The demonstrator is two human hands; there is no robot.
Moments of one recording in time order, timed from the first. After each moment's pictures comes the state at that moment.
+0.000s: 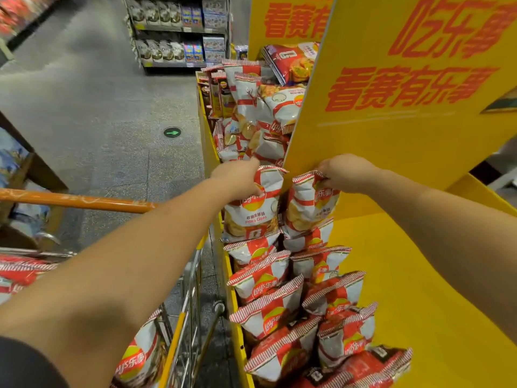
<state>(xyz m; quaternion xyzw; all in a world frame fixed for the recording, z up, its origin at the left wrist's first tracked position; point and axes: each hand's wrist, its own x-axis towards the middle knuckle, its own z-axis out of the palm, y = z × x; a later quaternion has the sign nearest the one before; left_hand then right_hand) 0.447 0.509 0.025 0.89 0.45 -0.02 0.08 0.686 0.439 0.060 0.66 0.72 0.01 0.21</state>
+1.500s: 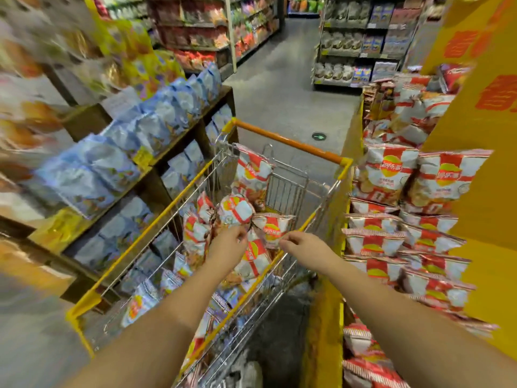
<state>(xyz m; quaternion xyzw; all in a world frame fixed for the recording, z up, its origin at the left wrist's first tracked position) 0.149 0.099 -0.032 0.56 0.77 0.21 0.23 0.355 0.144 -0.008 0.53 0.75 -0.39 -0.05</state>
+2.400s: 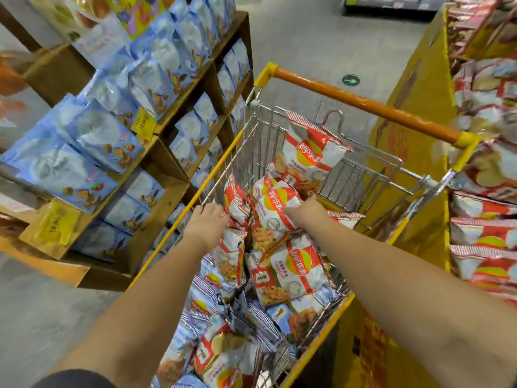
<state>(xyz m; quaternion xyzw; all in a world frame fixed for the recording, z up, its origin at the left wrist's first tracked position) -0.079 0.214 -0.140 0.69 0.65 -0.31 -0.02 0.147 0.302 -0.109 0.71 0.54 -0.45 0.01</state>
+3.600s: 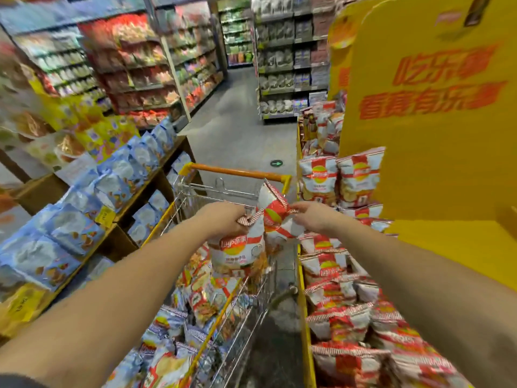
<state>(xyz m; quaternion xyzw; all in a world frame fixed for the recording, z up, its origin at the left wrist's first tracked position) 0.239 0.144 0.126 0.82 0.56 -0.15 -0.03 0.477 0.152 0.091 0.60 0.70 -0.36 -0.15</state>
